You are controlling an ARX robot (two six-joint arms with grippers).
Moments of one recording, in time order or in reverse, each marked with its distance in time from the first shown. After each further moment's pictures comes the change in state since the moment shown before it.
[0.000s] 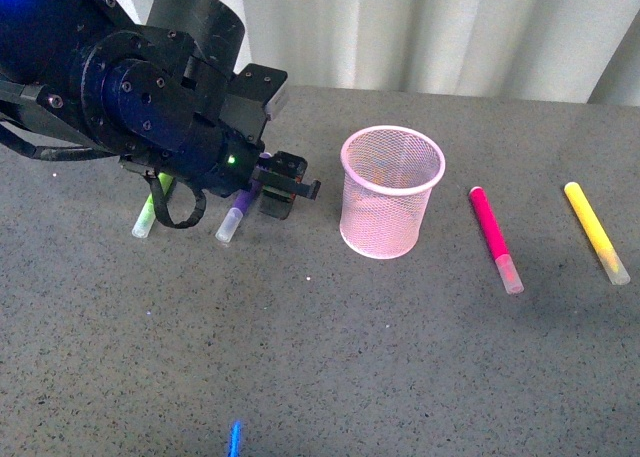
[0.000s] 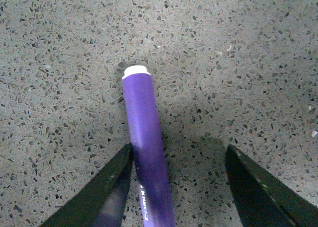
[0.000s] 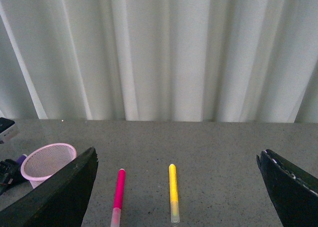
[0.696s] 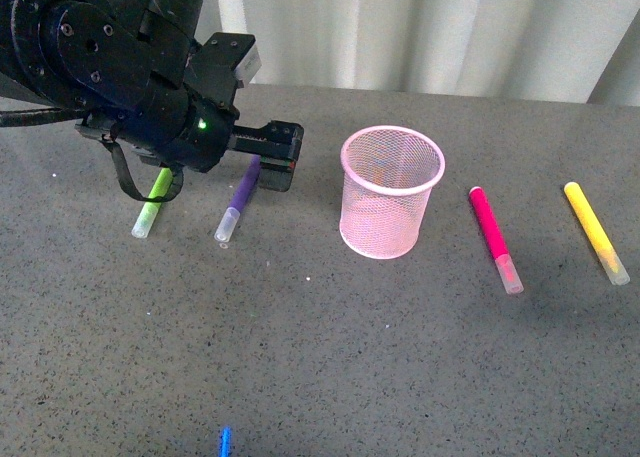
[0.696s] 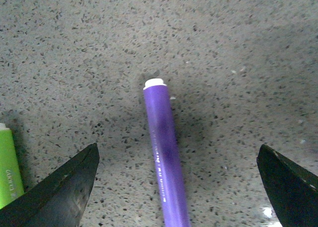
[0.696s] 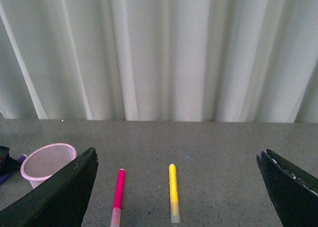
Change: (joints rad) left arm 0.050 -0.069 -0.015 -0.043 0.049 -0.070; right arm 0.000 0.000 0.000 0.000 0.000 0.000
